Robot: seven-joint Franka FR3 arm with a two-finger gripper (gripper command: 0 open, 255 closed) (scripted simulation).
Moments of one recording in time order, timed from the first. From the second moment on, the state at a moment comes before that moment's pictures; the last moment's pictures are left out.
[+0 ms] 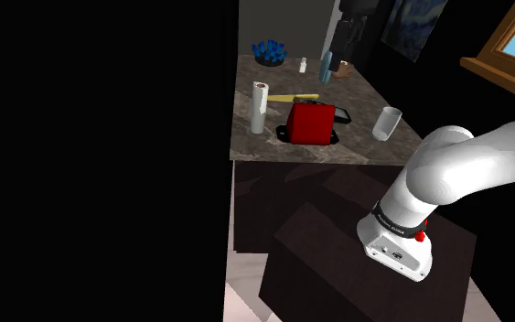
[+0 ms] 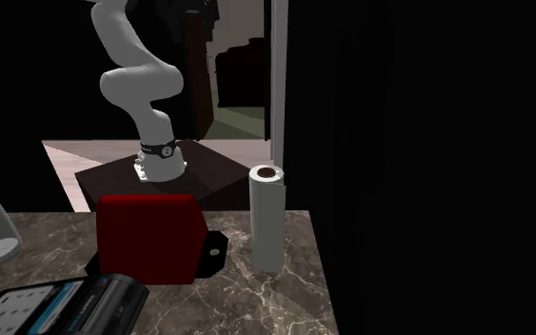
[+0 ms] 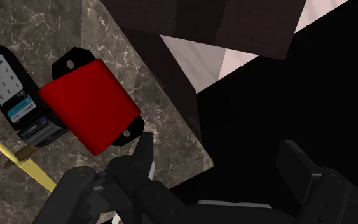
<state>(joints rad) 0.01 -0.77 0.03 -2.26 0.02 1.48 -0.12</state>
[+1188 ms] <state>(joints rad) -0.01 -0.22 -0.04 -2.05 -0.02 1.82 -0.26</state>
